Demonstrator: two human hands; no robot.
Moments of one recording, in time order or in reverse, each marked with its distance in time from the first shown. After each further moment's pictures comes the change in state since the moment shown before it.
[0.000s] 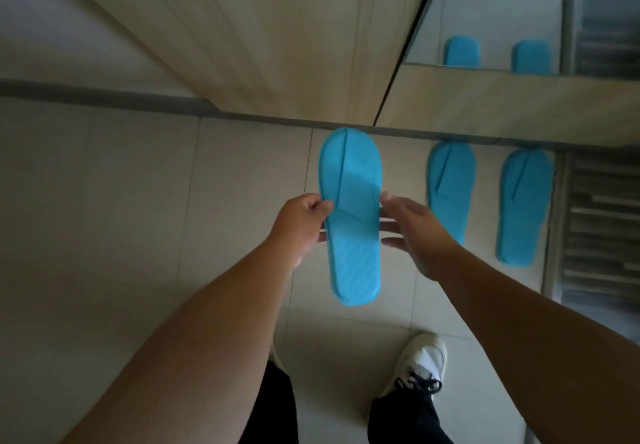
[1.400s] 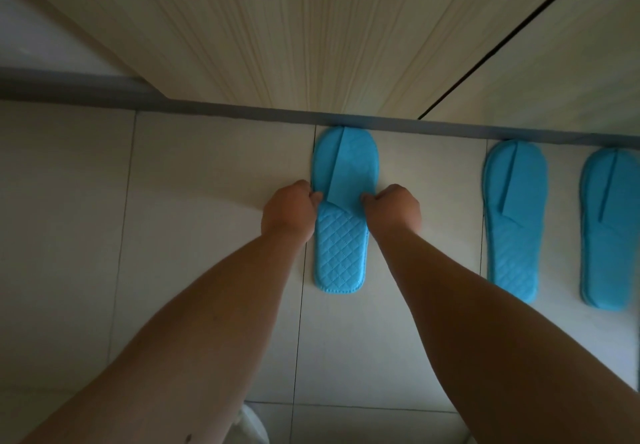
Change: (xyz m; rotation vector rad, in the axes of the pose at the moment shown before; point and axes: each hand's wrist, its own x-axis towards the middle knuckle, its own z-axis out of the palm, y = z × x) left_hand 0.236 -0.072 -0.033 0.879 0.191 0.302; right_hand 0.234 0.053 0.074 -0.618 0.553 0.084
